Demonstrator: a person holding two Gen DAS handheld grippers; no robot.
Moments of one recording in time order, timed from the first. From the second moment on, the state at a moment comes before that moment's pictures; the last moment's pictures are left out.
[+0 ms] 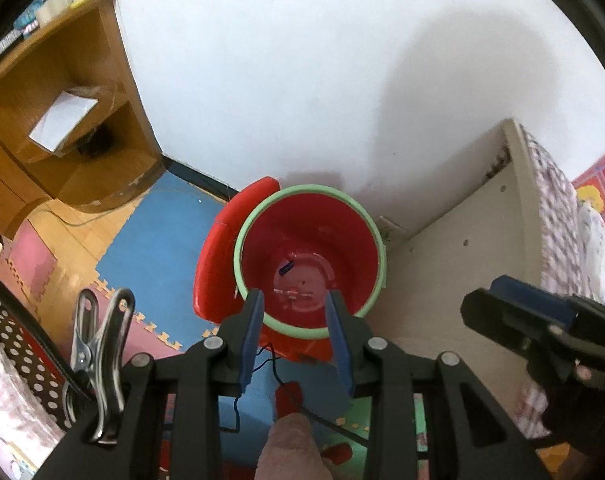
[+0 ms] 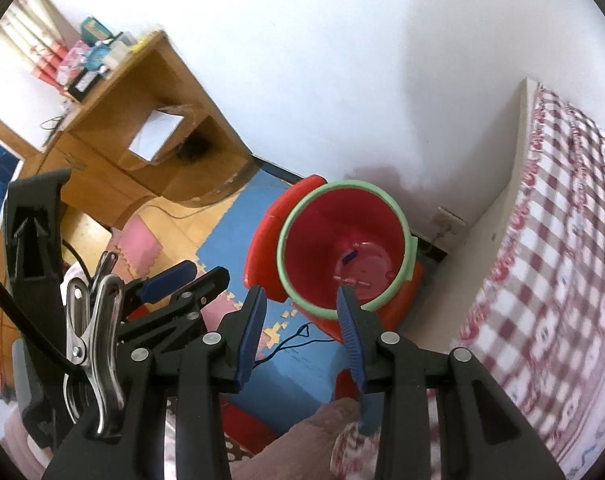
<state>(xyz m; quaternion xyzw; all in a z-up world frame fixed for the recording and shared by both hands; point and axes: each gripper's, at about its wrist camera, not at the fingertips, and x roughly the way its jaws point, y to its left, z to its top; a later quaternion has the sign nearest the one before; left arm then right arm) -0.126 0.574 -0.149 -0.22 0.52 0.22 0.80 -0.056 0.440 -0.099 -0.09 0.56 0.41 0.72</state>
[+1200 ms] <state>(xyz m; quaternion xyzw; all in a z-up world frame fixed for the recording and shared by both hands) -0.153 0.336 -0.020 -0.14 0.48 0.11 0.86 -0.108 0.137 0.016 0.03 0.47 0.32 0.82</state>
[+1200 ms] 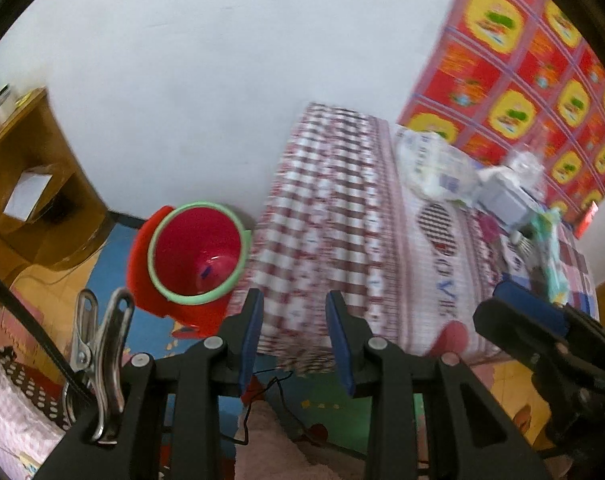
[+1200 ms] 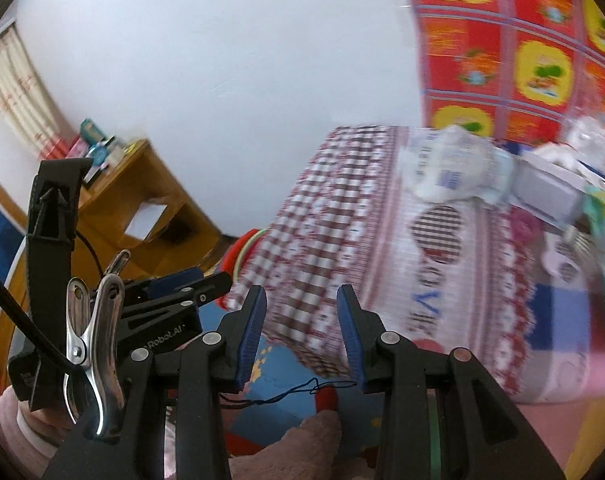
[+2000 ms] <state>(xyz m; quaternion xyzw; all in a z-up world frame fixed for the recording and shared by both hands) -0.058 0.177 -0.027 -0.06 0.50 -0.03 0.87 -0.066 -0.010 -0.012 0.08 0.49 0.17 0.85</state>
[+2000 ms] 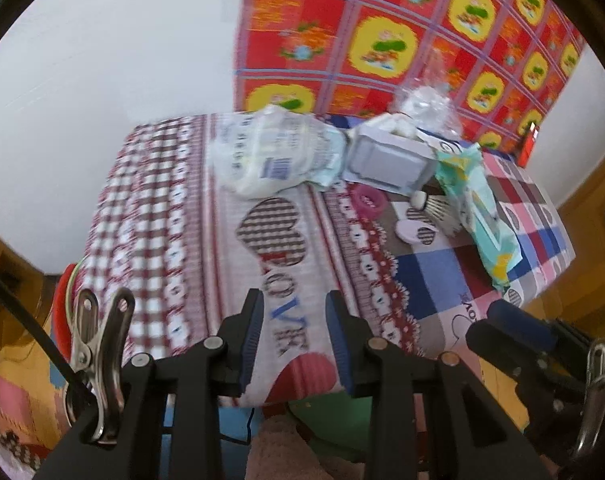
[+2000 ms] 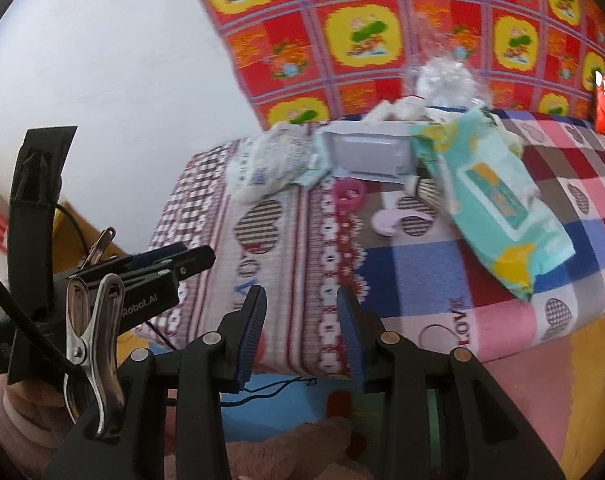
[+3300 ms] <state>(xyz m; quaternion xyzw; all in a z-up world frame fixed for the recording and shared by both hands) 0.079 0.093 -0.115 0.01 0.52 -0.13 0.85 -0.023 -0.061 -0.077 0.11 0.54 0.12 0.83</state>
